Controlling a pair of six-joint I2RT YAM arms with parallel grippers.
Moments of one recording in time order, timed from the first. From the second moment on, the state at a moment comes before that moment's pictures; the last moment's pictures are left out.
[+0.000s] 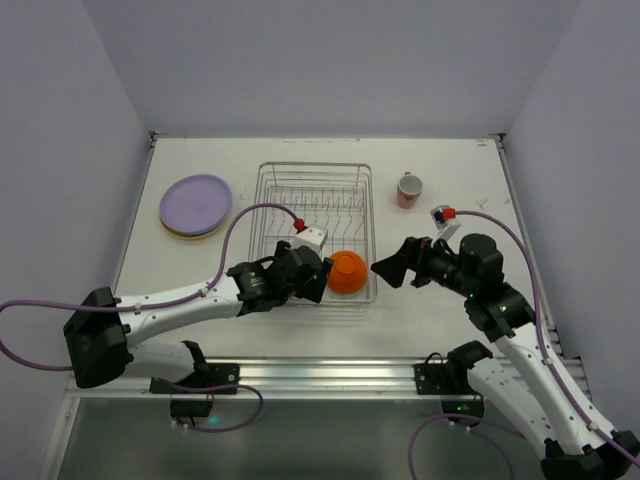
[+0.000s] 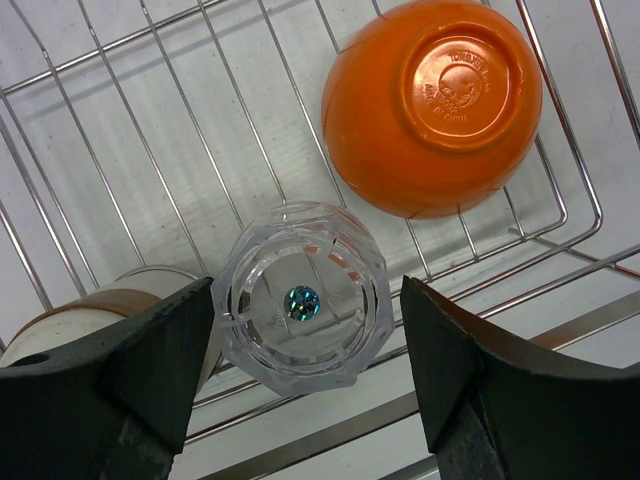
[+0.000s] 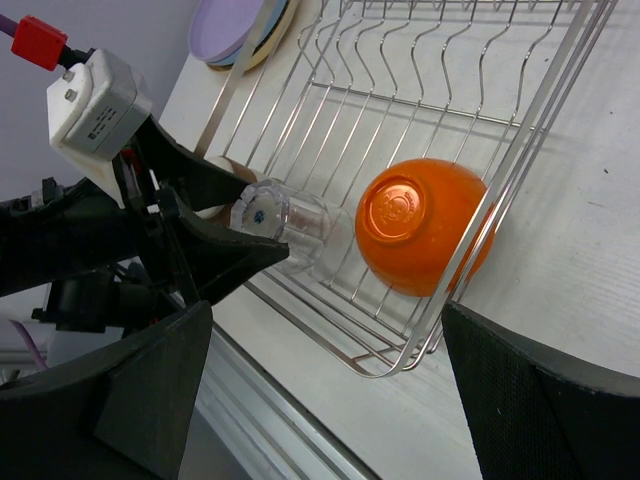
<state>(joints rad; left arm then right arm) -1.05 1.29 0.86 -0.41 -0.43 -0.50 0.41 0.64 0.66 -0.39 -0.39 0.52</state>
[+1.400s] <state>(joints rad) -1.05 1.16 1.03 -0.49 -0.48 -0.43 0.41 0.49 0.58 -0.28 -0.44 0.55</state>
